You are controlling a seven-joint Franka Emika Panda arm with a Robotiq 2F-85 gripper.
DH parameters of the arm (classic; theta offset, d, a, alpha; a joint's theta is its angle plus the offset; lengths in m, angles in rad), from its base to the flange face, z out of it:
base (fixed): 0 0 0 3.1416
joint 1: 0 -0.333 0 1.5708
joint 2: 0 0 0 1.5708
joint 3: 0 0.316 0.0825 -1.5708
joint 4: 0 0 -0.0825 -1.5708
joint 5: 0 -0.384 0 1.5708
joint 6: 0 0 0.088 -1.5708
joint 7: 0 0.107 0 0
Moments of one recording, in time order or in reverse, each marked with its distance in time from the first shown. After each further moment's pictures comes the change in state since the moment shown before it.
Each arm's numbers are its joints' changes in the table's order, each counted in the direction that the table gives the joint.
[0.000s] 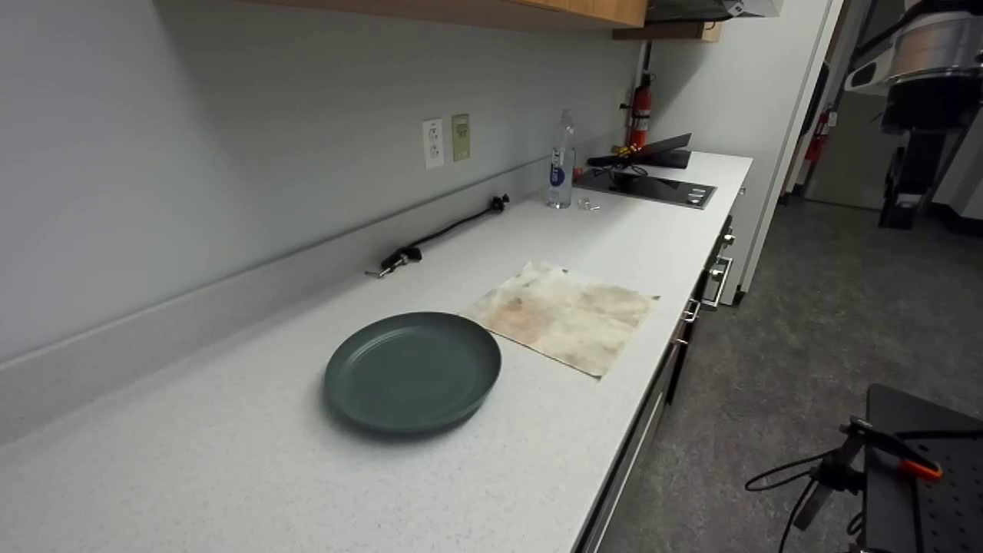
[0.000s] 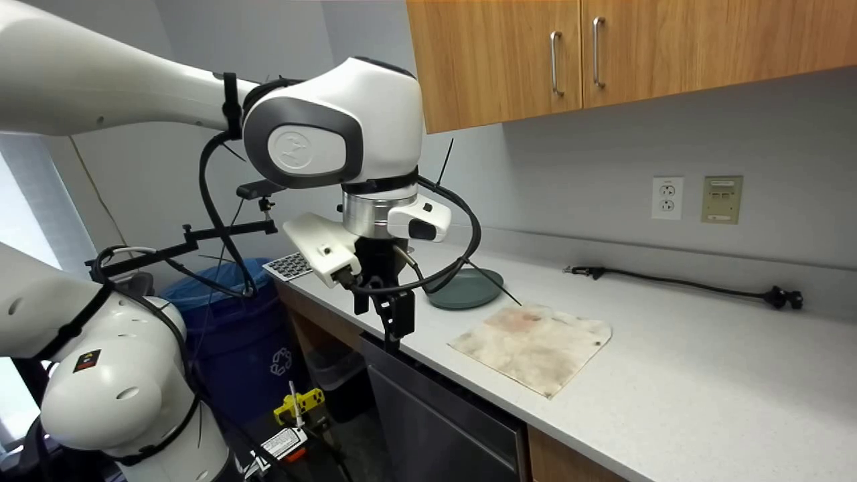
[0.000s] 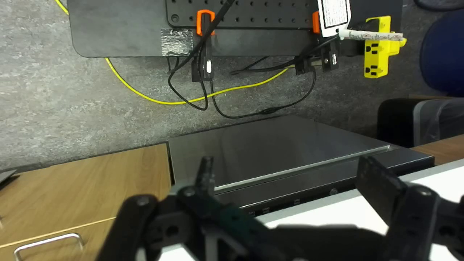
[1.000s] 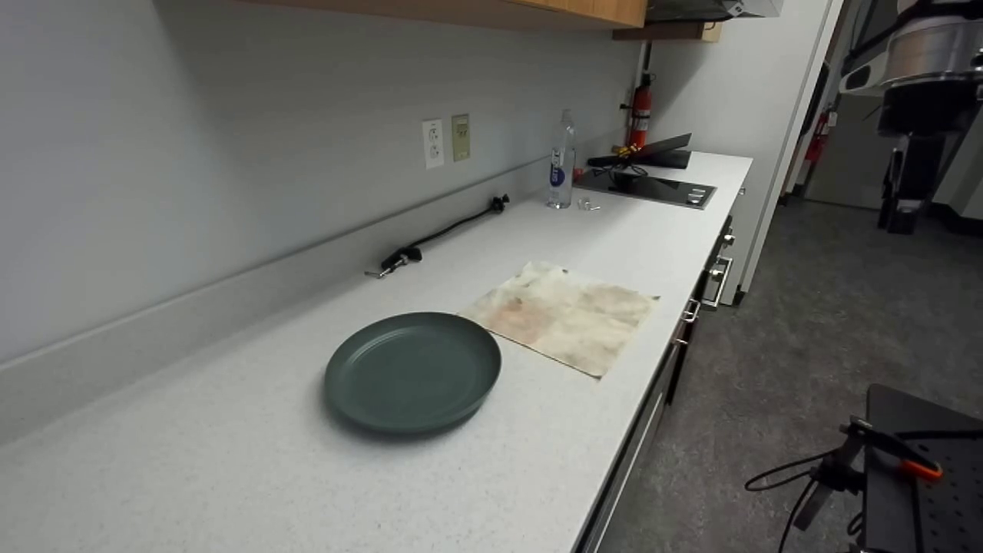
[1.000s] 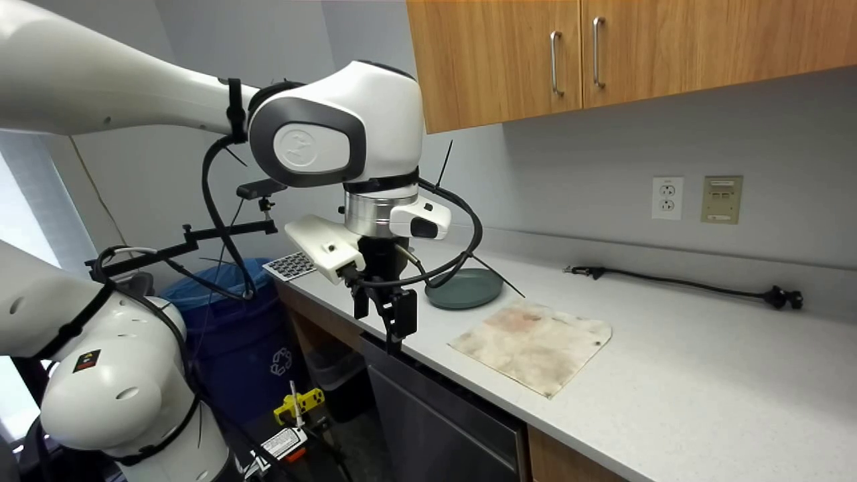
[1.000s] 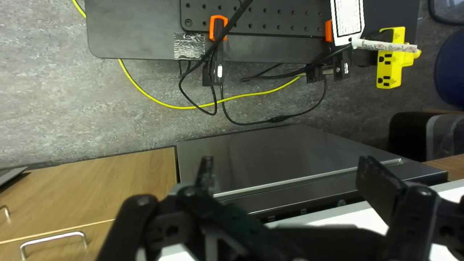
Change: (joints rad) arm 0.002 0.012 0.023 0.000 0.032 -0.001 -0.010
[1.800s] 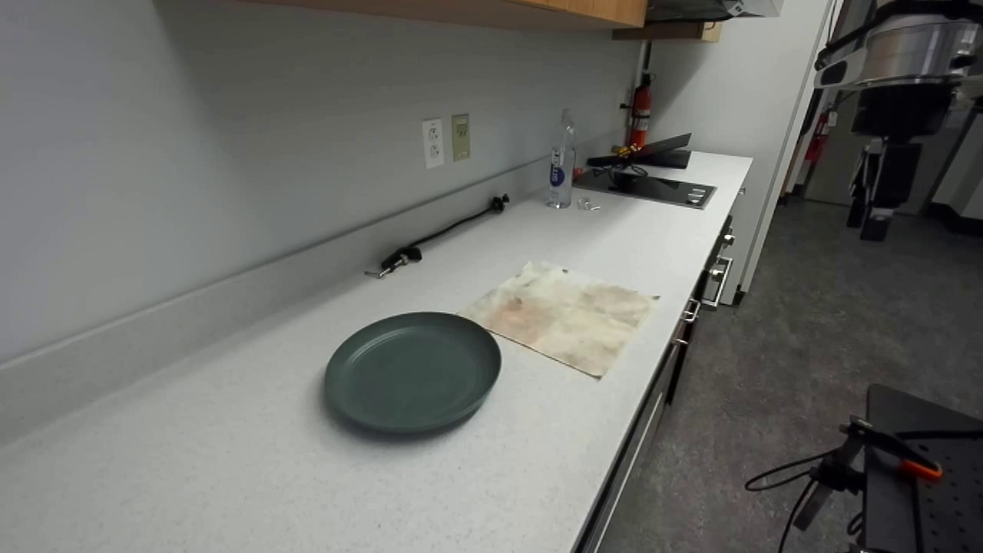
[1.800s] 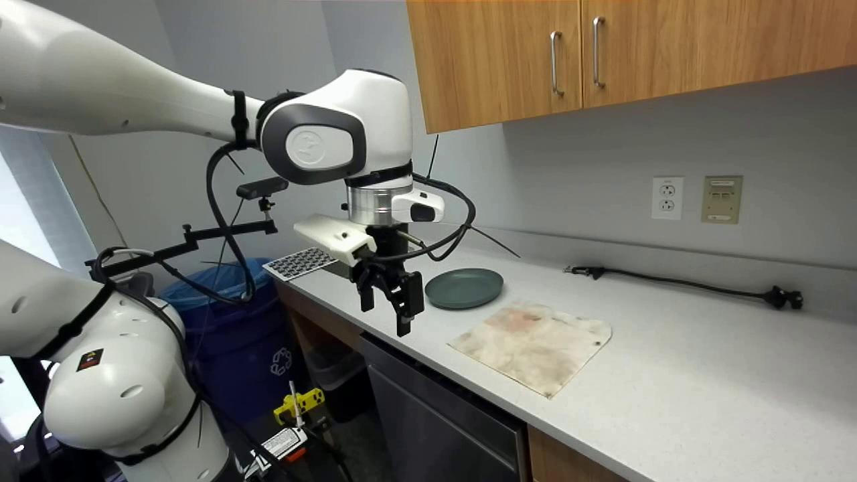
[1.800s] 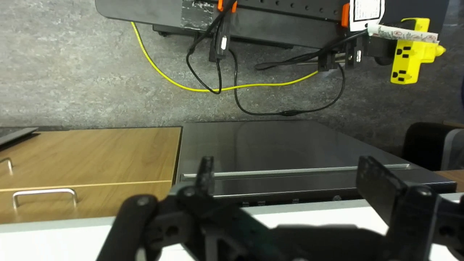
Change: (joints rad) arm -0.029 0.010 0.104 0.021 -0.003 -0.092 0.000
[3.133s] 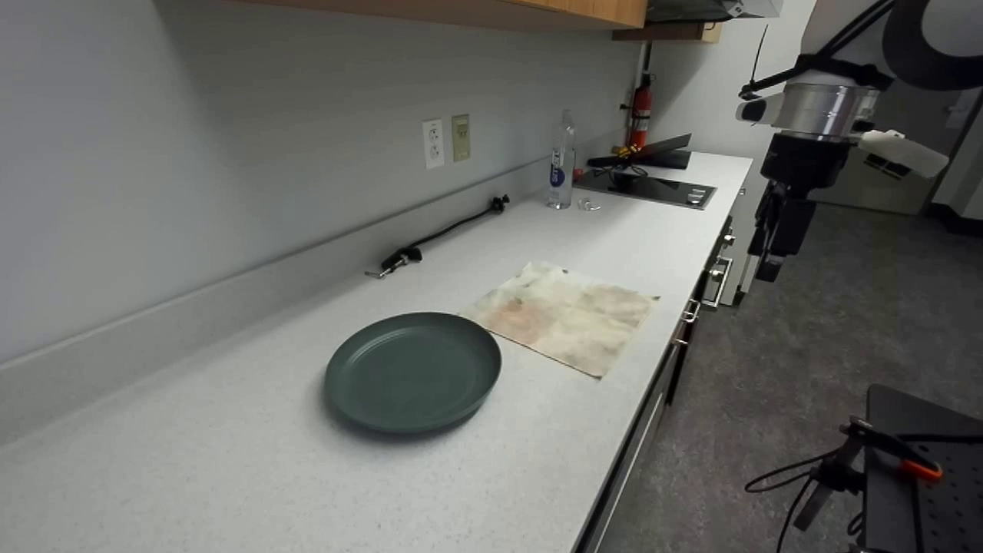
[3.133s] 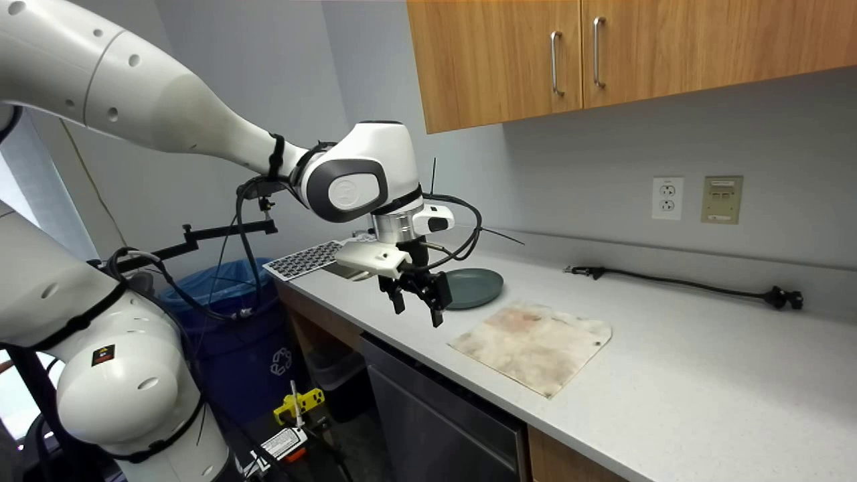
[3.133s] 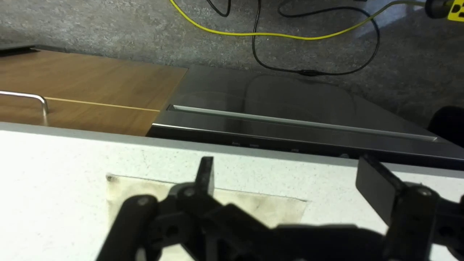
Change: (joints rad) arm -0.108 0.184 0.080 0.043 -0.041 -0.397 0.008
